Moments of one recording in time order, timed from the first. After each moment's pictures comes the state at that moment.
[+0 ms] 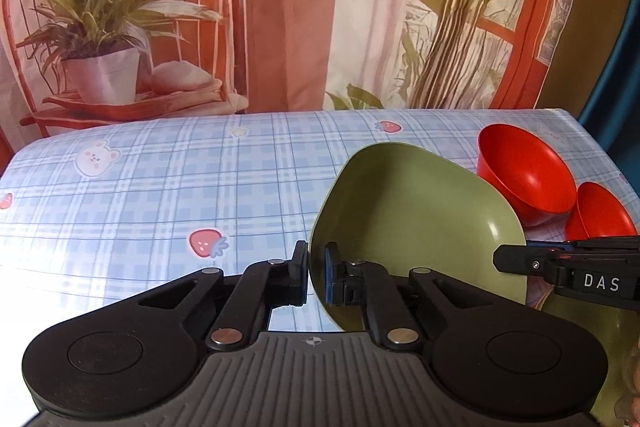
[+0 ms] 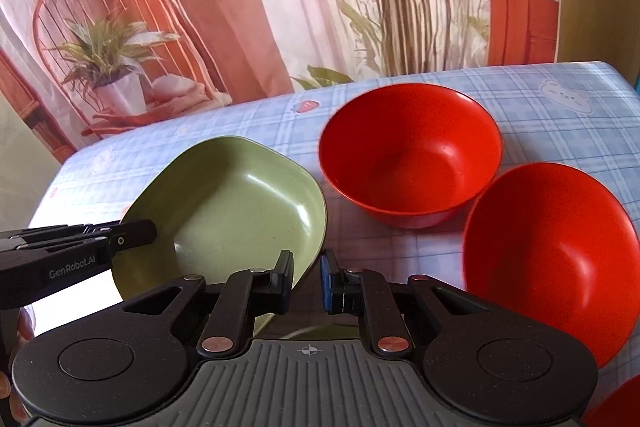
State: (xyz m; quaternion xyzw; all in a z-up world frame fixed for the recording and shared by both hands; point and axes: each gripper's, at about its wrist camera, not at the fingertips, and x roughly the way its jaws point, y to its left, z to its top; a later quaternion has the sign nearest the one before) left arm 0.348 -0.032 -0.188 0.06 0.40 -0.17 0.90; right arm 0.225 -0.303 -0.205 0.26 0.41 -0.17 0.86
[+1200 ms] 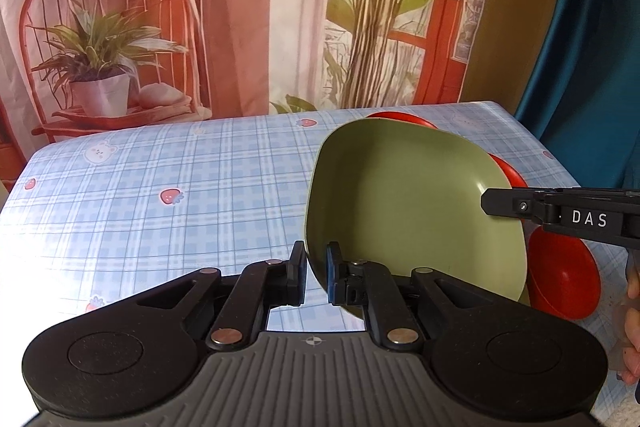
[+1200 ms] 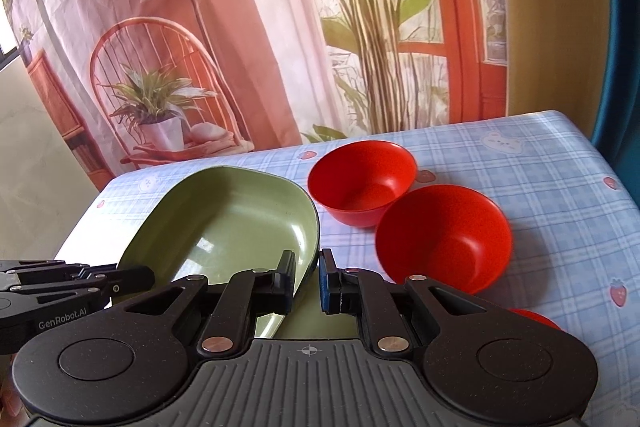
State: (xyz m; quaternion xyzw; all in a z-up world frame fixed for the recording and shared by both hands) left arm 0.218 -0.063 -0.132 0.06 0.38 -0.20 0.90; right arm 0.101 -0.291 -0.130 0.22 0.34 -0.16 0.90
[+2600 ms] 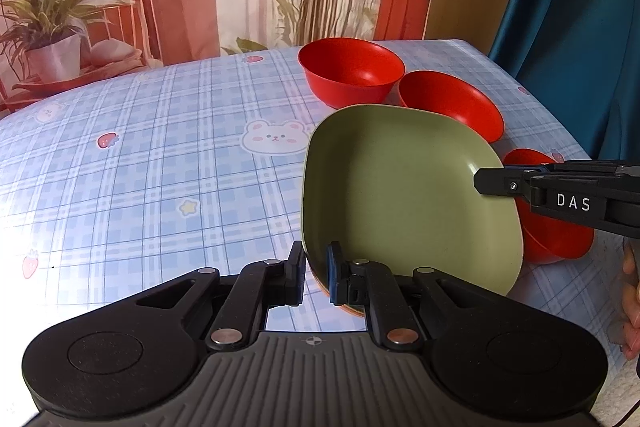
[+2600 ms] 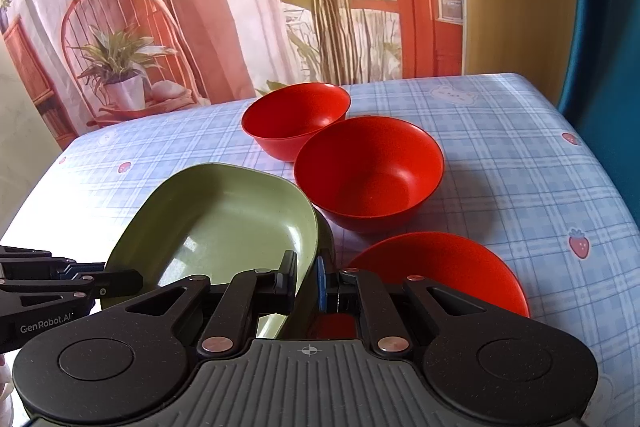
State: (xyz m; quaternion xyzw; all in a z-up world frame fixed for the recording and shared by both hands) left arm 0.206 -0.091 -0.168 0.09 0.42 -0.23 0.87; right arm 0.060 -0.303 -0.174 0.20 0.38 -0.19 0.88
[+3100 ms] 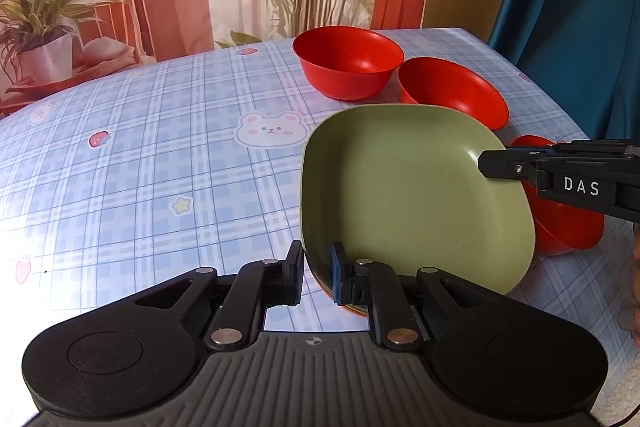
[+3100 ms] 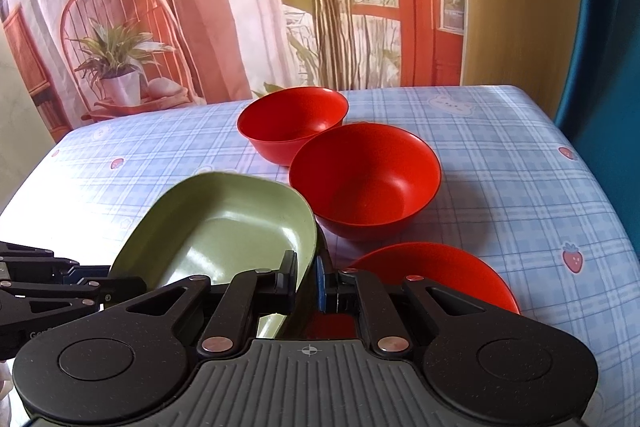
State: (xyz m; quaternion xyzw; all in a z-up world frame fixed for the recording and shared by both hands) left arm 0.212 -0.093 -0.177 0.10 0.43 -0.24 0.87; right arm 0.065 -0.301 -0.175 0.18 0.38 -0.19 0.89
